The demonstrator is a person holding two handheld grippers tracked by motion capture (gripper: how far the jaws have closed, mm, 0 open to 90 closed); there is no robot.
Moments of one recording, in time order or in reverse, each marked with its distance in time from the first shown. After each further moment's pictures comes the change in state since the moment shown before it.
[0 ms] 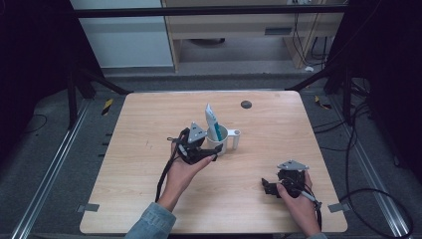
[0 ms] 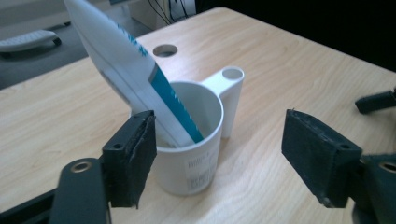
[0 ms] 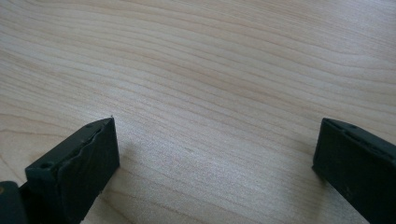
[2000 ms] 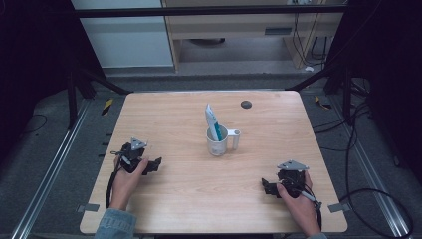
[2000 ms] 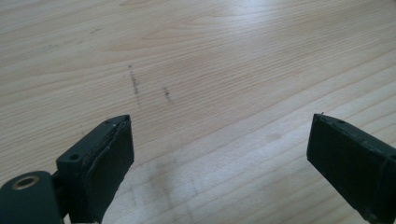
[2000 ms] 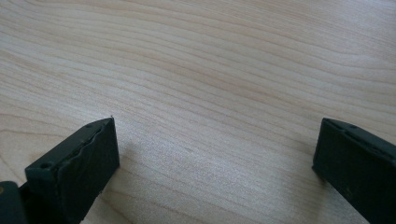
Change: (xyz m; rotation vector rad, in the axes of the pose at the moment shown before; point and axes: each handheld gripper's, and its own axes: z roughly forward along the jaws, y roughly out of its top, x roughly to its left) left arm 0.135 -0.126 -0.062 0.261 0.287 -0.169; right arm 0.000 0.000 0.000 0.000 0.000 0.001
